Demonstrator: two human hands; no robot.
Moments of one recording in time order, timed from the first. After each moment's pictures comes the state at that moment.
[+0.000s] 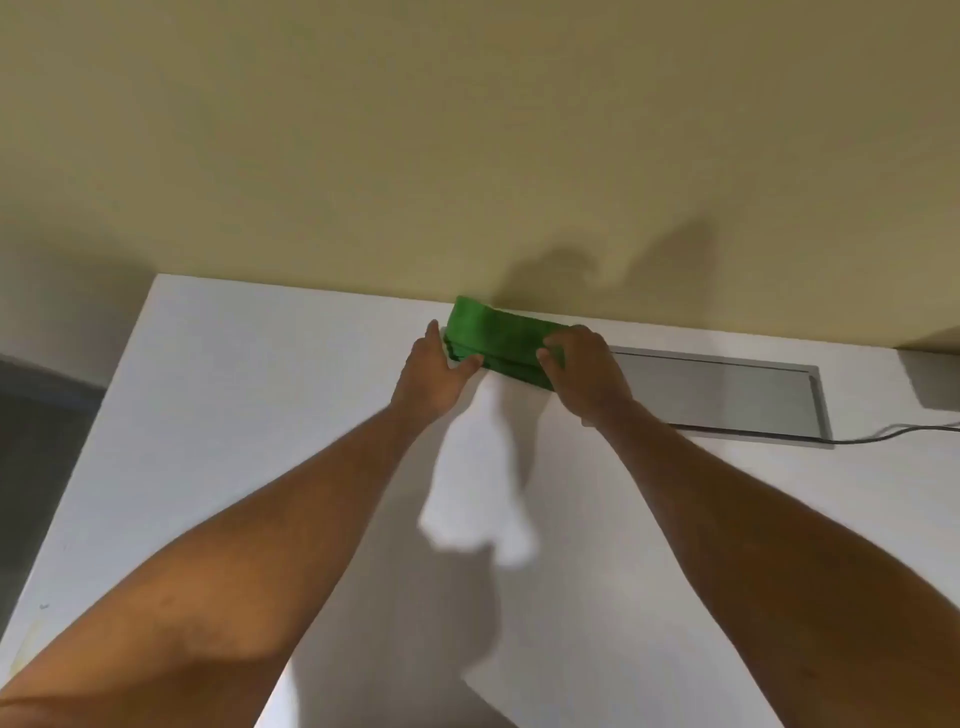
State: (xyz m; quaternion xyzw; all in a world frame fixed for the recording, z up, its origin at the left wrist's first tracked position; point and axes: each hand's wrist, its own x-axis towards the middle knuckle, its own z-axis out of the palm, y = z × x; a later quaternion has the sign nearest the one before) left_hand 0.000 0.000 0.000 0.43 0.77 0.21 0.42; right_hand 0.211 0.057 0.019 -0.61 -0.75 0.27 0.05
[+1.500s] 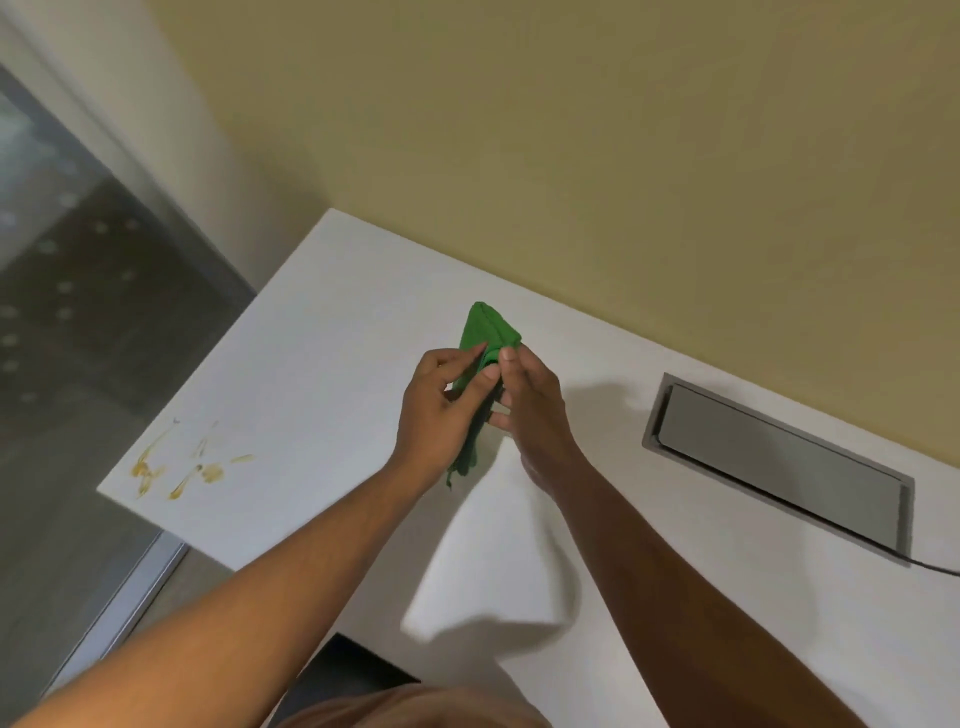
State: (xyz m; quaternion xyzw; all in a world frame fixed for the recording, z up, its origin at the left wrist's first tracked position) left_hand 0.009 -0.169 0.077 0.29 0.72 0.53 0.33; right_hand 0.108 -0.092 0.090 -0.44 -0.49 0.72 0.21
